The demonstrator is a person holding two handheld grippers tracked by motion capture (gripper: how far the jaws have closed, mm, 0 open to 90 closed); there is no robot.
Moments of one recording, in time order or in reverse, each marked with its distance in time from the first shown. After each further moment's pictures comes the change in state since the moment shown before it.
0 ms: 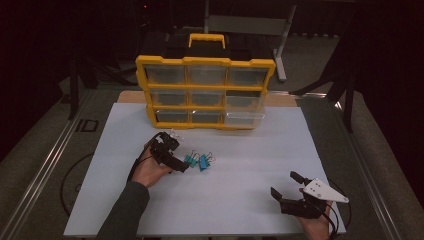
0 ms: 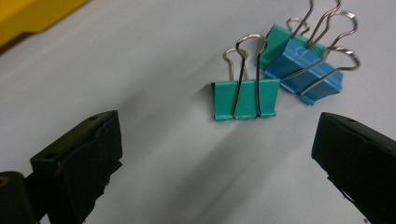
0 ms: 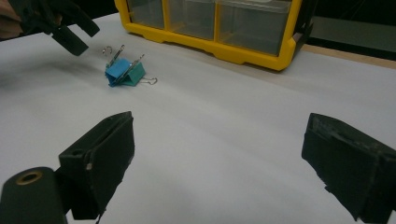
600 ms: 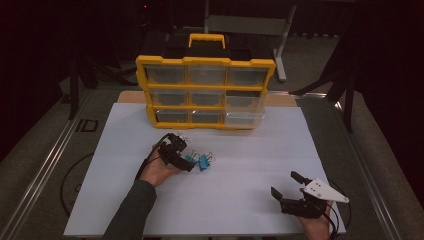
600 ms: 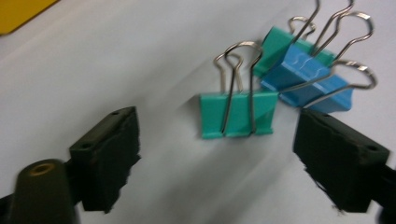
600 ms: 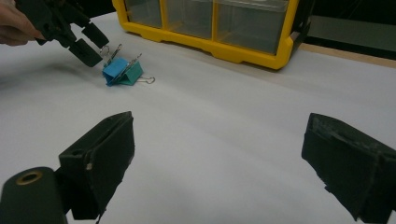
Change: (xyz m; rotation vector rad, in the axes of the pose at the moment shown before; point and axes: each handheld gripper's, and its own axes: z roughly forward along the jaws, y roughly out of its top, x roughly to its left) left arm -0.012 0.011 0.019 0.023 0.015 -0.005; right arm -0.001 0.000 0.000 0.004 -0.007 0.003
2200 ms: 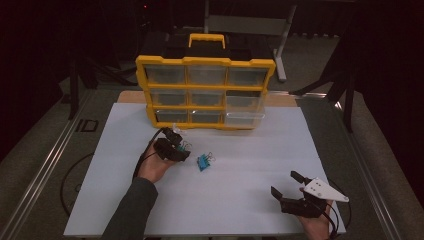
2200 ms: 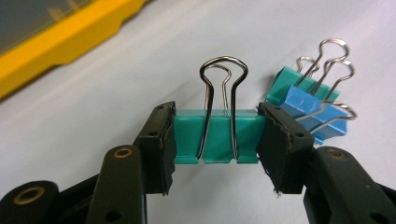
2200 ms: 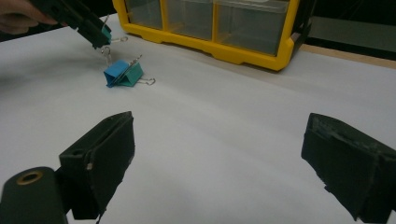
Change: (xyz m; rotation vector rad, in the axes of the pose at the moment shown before) left arm 0.014 0.004 -0.023 -0.097 0.037 -0.024; right arm -0.001 0.000 0.001 -0.007 0.005 -0.001
